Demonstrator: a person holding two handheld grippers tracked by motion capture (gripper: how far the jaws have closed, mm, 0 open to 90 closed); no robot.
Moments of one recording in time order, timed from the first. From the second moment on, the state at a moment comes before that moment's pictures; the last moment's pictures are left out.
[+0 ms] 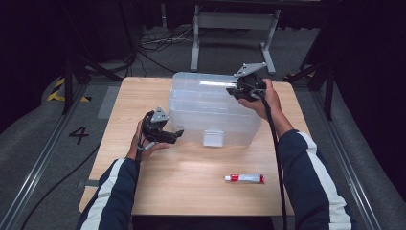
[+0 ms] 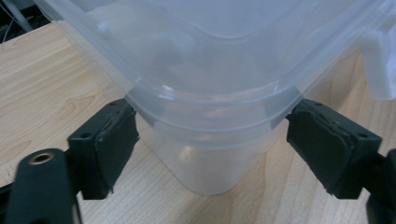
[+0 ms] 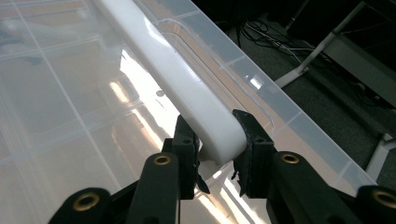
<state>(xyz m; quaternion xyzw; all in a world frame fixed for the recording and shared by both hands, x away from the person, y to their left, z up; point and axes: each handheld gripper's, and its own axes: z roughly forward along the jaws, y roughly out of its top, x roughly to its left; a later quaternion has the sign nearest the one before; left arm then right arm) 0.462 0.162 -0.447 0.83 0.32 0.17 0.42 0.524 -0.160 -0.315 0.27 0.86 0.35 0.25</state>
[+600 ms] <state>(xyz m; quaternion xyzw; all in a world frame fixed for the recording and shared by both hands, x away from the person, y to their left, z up) 0.445 0.167 -0.439 0.84 0.33 0.17 0.39 0.510 -0.151 -0.316 0.25 0.87 0.34 0.27</state>
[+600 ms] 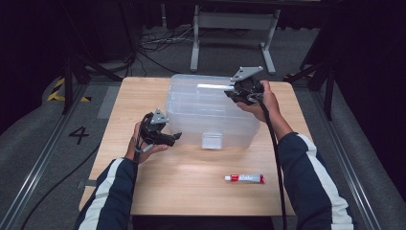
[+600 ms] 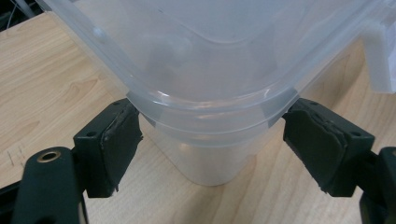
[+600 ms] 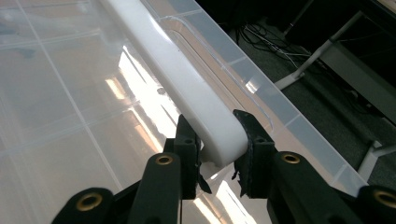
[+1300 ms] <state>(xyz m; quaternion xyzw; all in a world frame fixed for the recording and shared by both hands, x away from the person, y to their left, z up) 0.418 0.167 -0.434 0.85 0.32 0.16 0.37 0.490 -0.155 -0.314 0.22 0.88 0.35 0.25</state>
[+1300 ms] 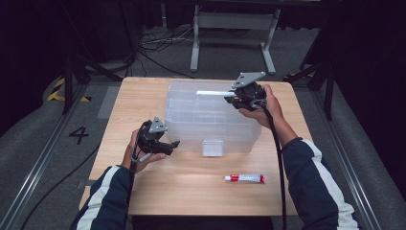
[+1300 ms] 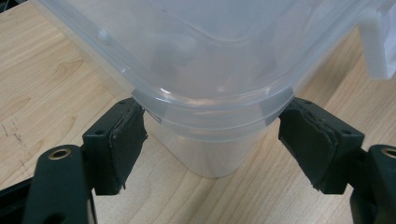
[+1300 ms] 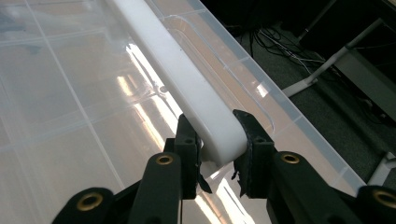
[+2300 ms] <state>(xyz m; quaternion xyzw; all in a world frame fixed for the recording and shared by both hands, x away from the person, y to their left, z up) 0.410 0.178 -0.429 0.85 0.32 0.17 0.39 0.498 -0.154 -0.302 0.25 0.87 0.34 0.24</state>
